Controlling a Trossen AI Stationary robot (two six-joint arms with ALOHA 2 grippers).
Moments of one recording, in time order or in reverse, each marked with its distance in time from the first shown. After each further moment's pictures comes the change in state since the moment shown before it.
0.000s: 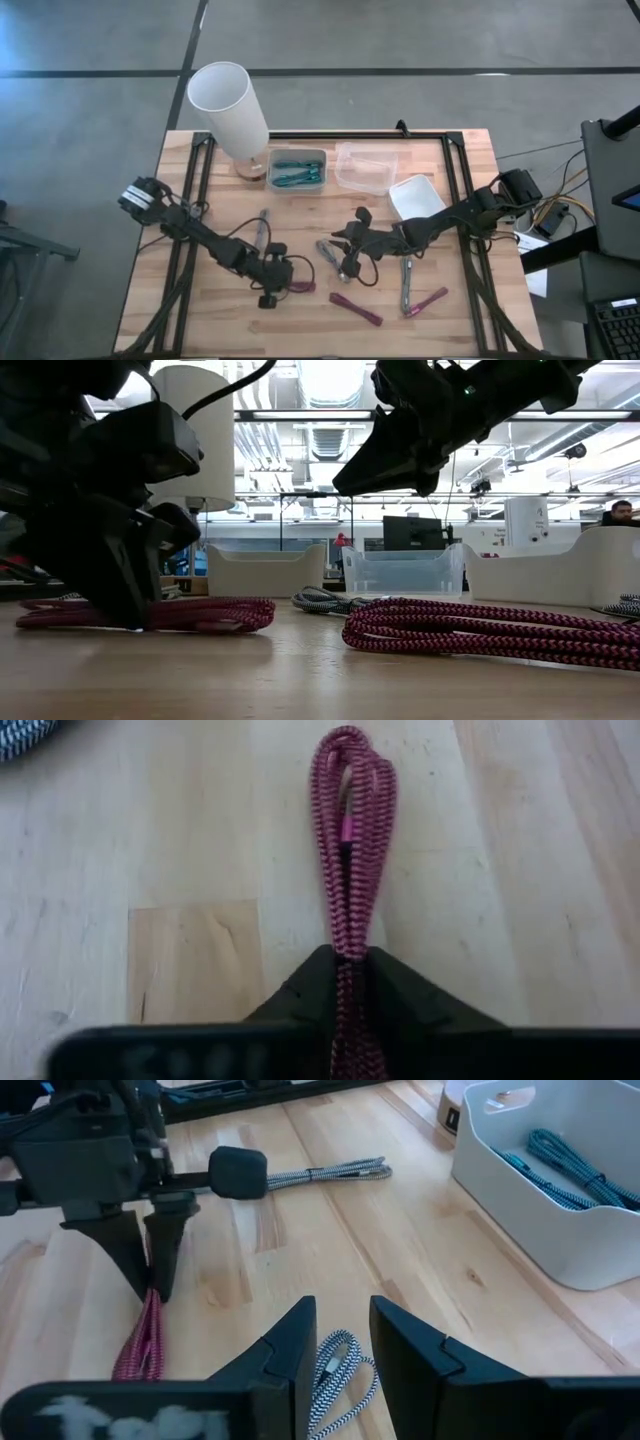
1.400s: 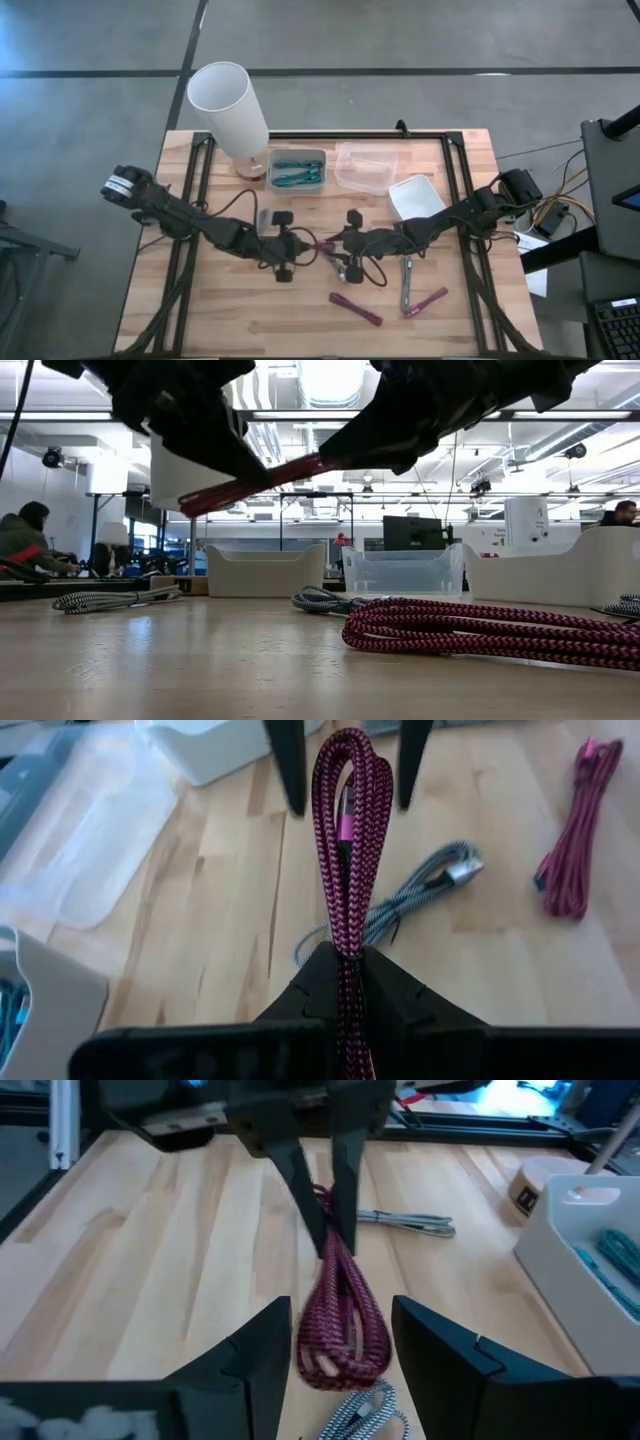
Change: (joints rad) left arm 0.122 -0.193 0.126 -0.087 -0.302 0.265; right arm 0.002 -0.002 -0.001 0.115 -0.139 -0.269
